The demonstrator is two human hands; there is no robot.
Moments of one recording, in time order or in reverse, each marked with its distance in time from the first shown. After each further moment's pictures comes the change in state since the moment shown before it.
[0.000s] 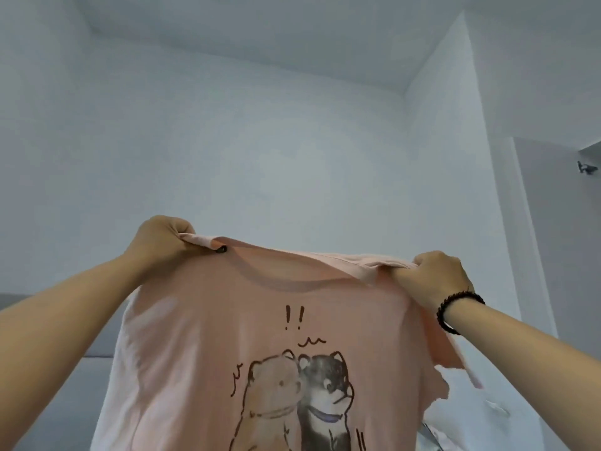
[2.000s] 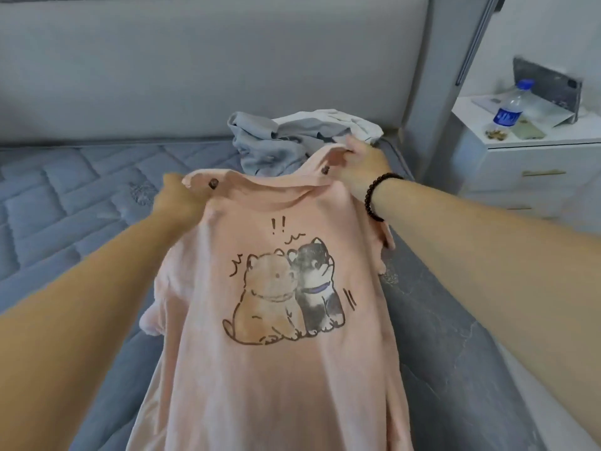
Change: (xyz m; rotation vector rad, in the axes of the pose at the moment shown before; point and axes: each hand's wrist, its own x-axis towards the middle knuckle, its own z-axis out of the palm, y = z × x) left_hand -0.223 -0.472 0.315 0.368 -0.500 -0.913; right_hand -0.197 0.159 0.594 0.445 -0.877 0.474
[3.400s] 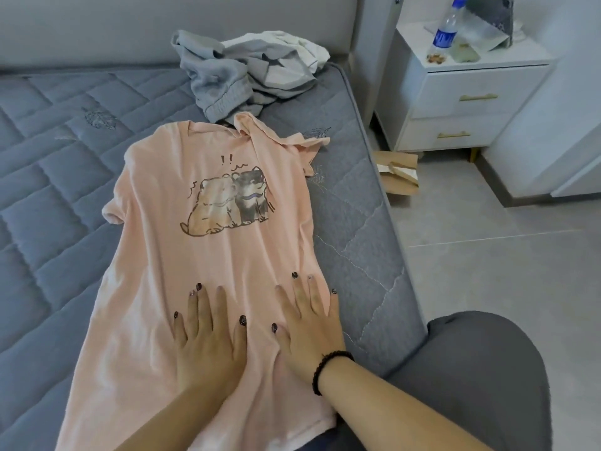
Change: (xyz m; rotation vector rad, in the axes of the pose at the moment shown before) left_hand -0.387 -0.156 0.119 0.652 -0.143 0.269; right_hand -0.378 0.190 0.022 -0.928 -0.295 -0.078
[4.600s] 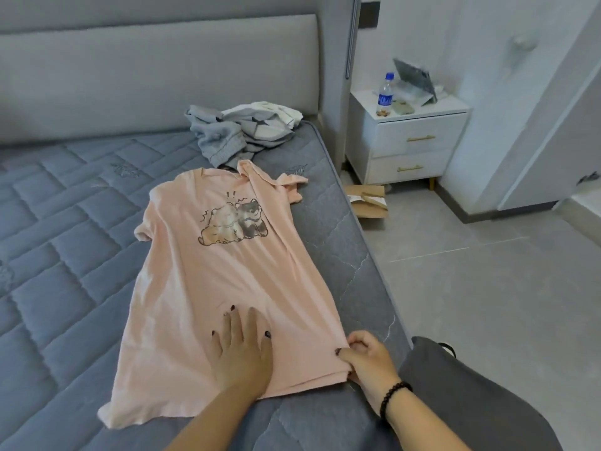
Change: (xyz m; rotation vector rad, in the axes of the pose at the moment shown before) left_hand -0.082 0.032 -0.013 -0.097 -0.140 0.046; right_hand -0.159 0.050 -0.023 1.600 0.068 0.632
